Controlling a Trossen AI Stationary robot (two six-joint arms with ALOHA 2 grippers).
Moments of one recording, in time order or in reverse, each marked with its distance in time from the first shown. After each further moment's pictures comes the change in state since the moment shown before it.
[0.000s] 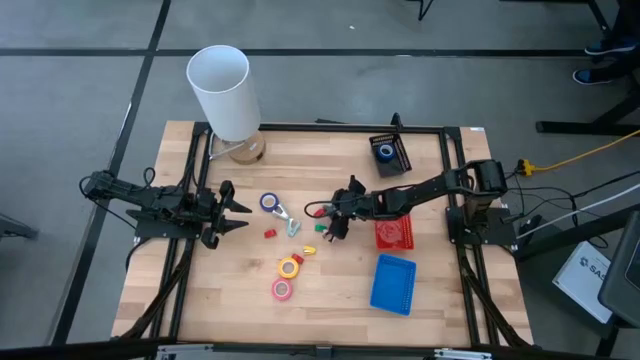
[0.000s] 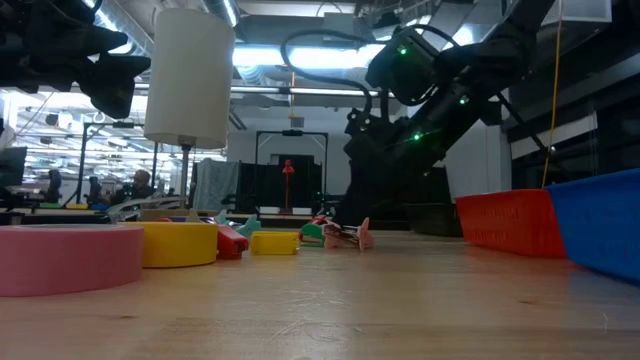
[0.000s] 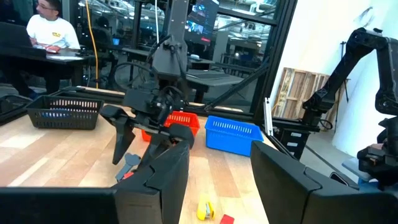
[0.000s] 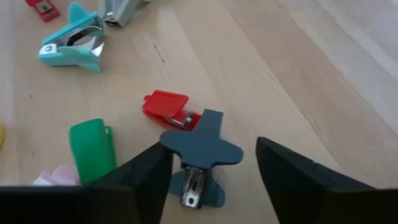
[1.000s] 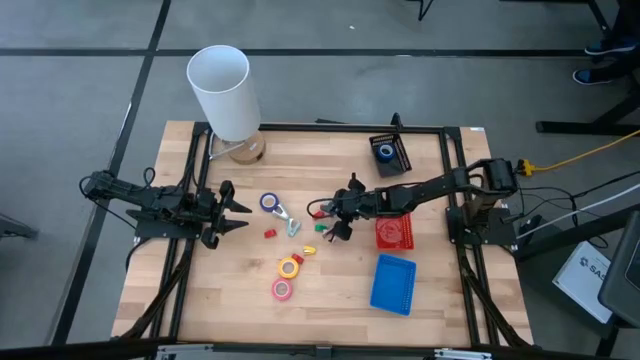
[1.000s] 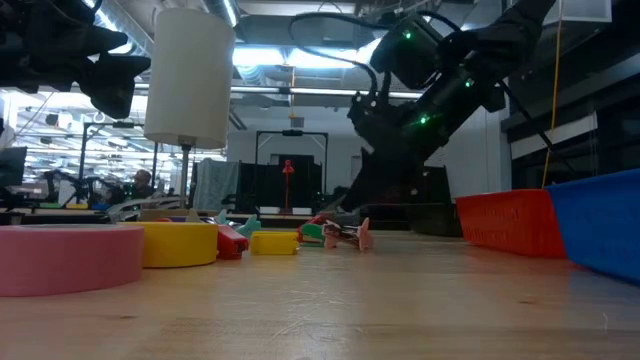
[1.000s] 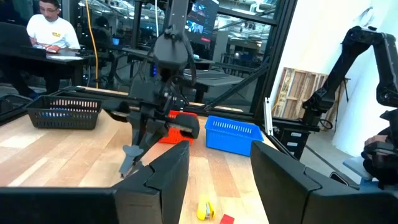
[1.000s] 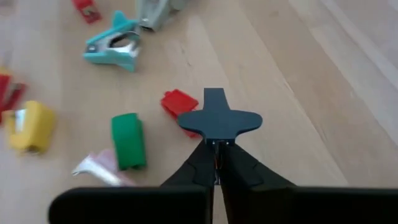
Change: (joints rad) left arm 0.000 0.000 0.000 0.000 0.000 0.000; right arm -0.002 -0.080 0.000 -0.063 -0.085 -0.065
